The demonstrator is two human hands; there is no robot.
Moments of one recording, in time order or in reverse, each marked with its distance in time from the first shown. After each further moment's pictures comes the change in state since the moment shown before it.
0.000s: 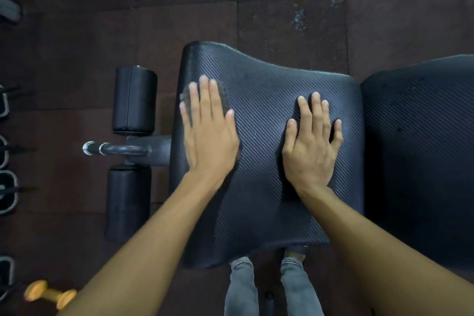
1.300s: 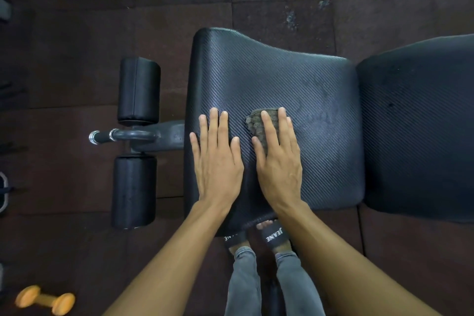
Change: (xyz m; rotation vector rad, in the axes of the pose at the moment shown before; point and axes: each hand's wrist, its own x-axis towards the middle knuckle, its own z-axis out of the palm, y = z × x) left_hand -0.092 -0.032 0.004 -0.238 -0.031 0.016; right_hand -0.091 -0.048 0.003 0.166 -0.061 -0.144
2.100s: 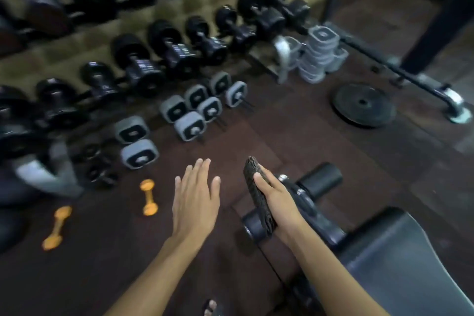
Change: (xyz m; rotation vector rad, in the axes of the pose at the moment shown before) left_hand -0.252 -0.177 -0.371 -0.124 0.500 -0.896; right_hand -0.149 -0.418 -0.101 0.761 -1.227 -0.117
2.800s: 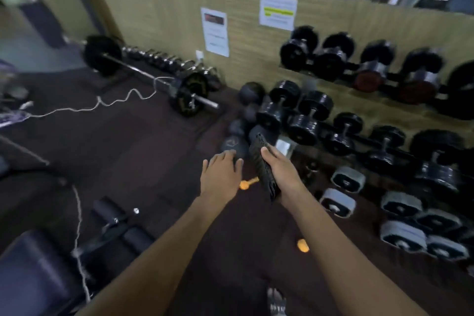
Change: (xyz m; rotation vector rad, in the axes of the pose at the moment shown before) left_hand -0.163 -0.431 -0.389 -0.092 0.432 -0.923; right_hand -0.137 -0.007 0.656 -0.532 -0.990 0.109
